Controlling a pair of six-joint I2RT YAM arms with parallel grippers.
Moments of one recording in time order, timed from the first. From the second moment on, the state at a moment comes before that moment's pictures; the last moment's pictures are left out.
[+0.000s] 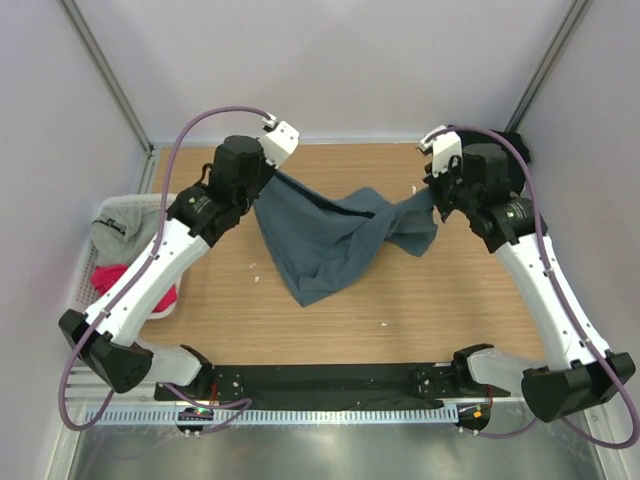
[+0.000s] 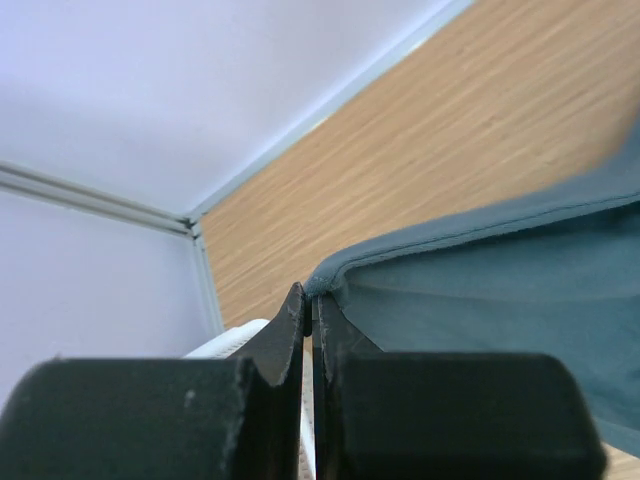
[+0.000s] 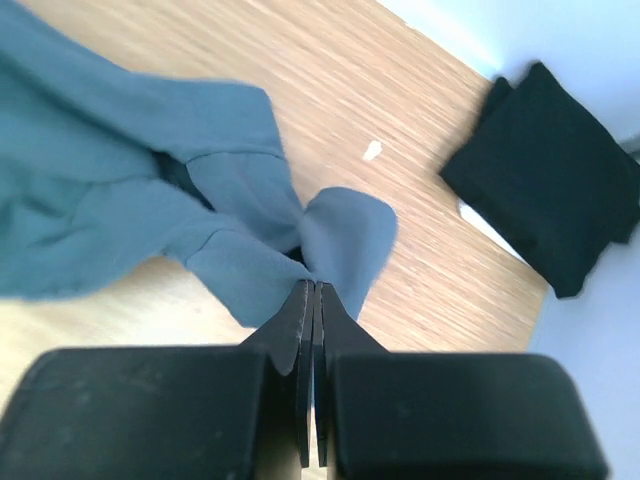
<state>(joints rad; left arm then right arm) -0.61 1.36 1.51 -0.56 -0.45 0.44 0.26 1.18 1.33 -0.66 -0.01 -0.34</state>
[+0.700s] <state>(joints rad) -0.57 1.39 1.34 -0.52 -0.42 0.44 0.26 1.41 1.35 -0.77 -0.35 -0.39</state>
